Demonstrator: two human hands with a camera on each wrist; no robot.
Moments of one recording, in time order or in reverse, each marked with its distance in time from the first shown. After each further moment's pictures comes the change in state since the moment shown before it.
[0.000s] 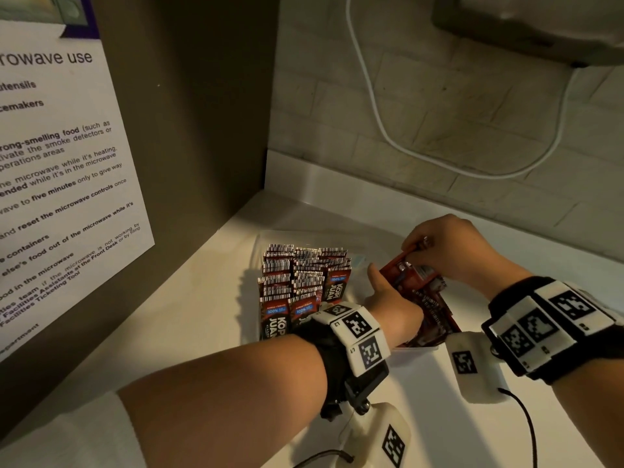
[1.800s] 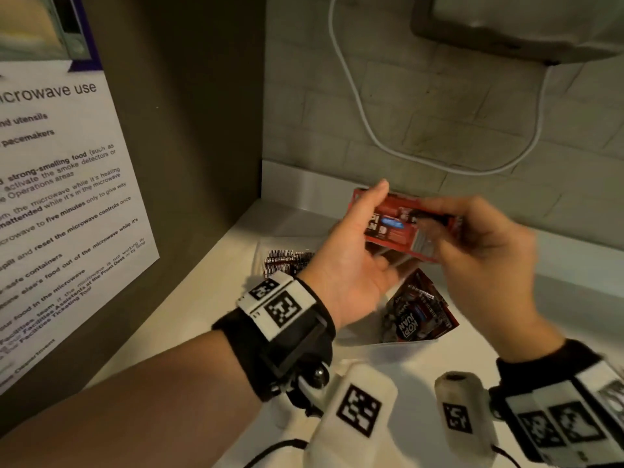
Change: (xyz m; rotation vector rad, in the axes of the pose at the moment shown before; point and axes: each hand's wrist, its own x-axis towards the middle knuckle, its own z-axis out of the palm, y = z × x) left_hand -0.067 0.038 -0.070 -1.023 -0.300 0.262; right_hand -0.073 -0.043 -0.003 0.683 0.757 -0.351
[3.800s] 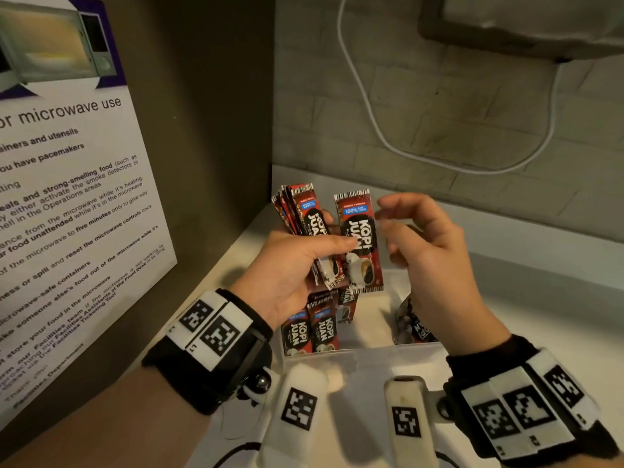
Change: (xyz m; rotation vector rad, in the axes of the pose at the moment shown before) left_hand -0.022 0.035 -0.058 0.359 0.132 0.279; right_hand -0.004 -0.023 0.055 0.474 -0.138 0.459
